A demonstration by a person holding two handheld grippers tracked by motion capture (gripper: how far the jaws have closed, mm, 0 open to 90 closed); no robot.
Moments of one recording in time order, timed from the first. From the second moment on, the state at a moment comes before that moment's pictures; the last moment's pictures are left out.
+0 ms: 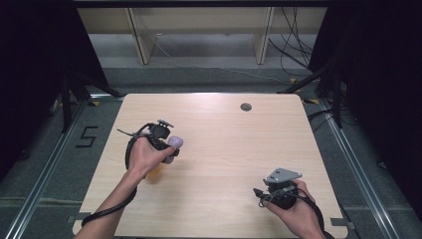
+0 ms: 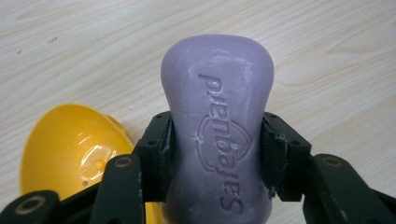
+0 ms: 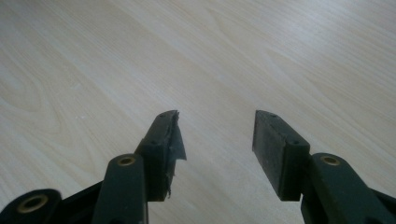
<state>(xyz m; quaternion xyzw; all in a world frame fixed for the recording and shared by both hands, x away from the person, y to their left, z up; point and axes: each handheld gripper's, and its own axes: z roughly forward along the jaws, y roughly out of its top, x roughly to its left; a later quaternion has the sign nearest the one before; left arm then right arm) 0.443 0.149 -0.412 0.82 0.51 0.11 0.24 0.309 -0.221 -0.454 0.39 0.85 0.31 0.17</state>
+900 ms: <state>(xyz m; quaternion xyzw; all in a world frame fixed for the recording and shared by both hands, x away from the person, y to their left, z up) 0.446 0.169 -0.410 0.80 0.54 0.12 0.23 0.309 -0.221 -0.454 0.39 0.85 0.31 0.17</state>
